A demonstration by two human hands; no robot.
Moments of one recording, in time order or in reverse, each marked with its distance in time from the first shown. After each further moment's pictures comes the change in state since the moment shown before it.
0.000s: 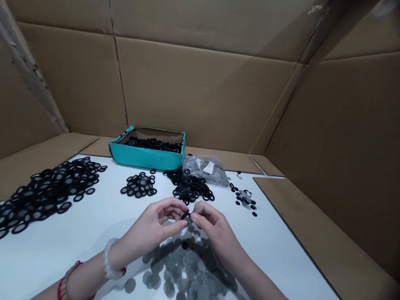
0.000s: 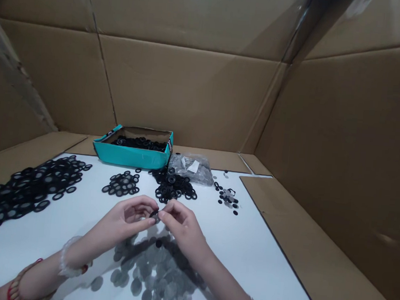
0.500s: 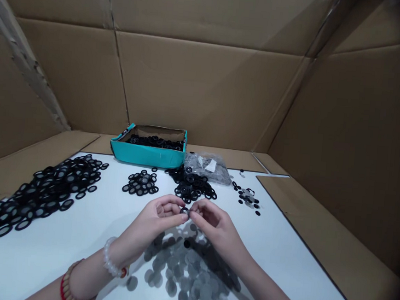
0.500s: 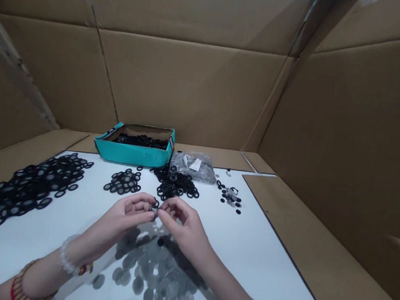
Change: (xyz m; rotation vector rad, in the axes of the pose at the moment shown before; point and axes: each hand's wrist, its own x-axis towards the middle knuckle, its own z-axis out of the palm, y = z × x) left_hand -0.004 0.003 0.001 -0.205 0.085 -0.158; right_hand -0.001 -0.005 -0.001 -0.142 0.025 -0.036
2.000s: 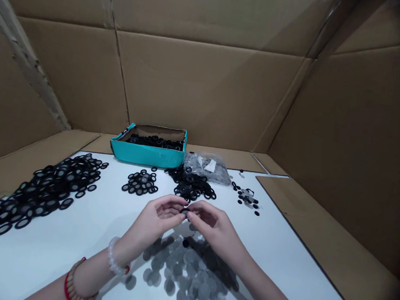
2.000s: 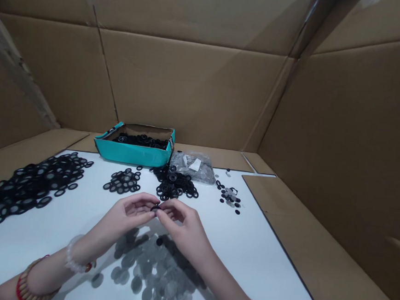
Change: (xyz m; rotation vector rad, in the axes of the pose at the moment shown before) left_hand 0.009 -0.009 -0.001 0.120 0.030 0.096; right_hand 0.001 0.004 0.000 -0.097 0.011 0.015
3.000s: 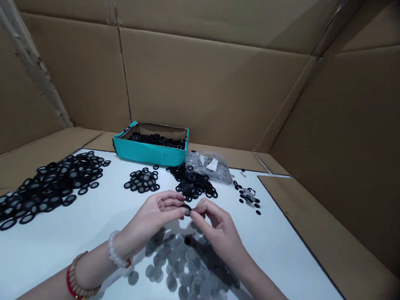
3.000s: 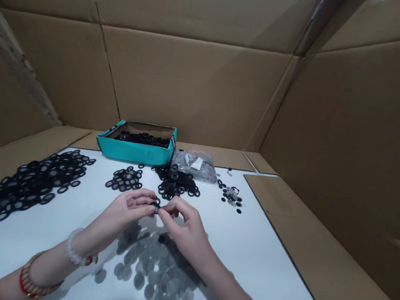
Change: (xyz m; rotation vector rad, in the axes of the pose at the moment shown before) left_hand -0.003 0.005 -0.002 -0.145 0.033 -0.083; right_hand -0.004 0.002 0.003 -0.008 0.017 -0.142
